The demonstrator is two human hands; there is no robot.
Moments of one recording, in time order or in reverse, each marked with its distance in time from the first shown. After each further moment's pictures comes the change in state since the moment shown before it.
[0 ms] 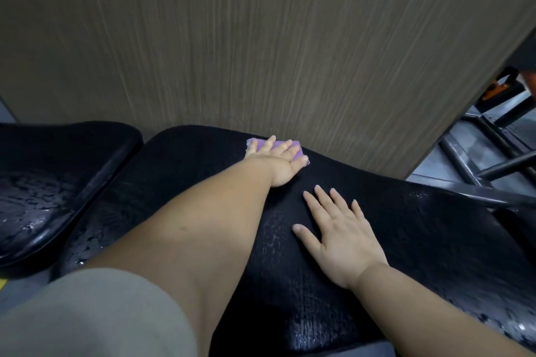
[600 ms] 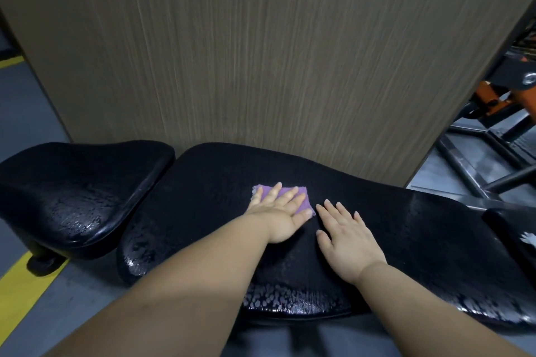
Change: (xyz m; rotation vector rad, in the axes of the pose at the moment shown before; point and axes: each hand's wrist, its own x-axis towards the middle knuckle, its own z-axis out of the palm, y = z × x) left_hand -0.106 0.009 0.038 -0.026 -0.061 0.064; right_hand -0.023 0.006 0.005 0.076 0.030 -0.008
